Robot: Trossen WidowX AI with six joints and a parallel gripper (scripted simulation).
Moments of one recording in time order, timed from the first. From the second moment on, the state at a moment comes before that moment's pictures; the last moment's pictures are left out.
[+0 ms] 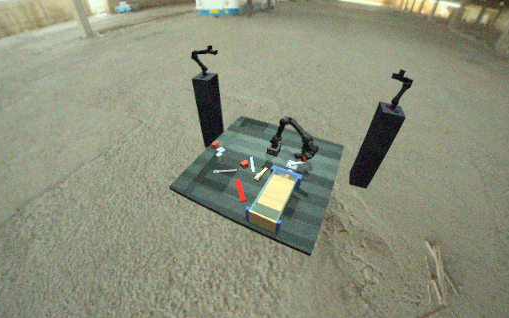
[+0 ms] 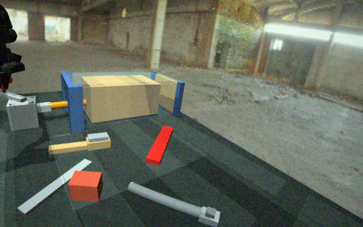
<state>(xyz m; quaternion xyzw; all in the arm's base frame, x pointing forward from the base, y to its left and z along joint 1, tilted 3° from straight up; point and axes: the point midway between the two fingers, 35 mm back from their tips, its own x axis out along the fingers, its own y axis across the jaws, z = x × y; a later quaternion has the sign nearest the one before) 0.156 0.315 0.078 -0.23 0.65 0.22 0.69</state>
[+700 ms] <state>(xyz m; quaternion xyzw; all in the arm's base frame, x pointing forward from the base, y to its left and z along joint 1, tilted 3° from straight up) 0.137 0.298 0.077 -0.23 0.65 0.22 0.69</state>
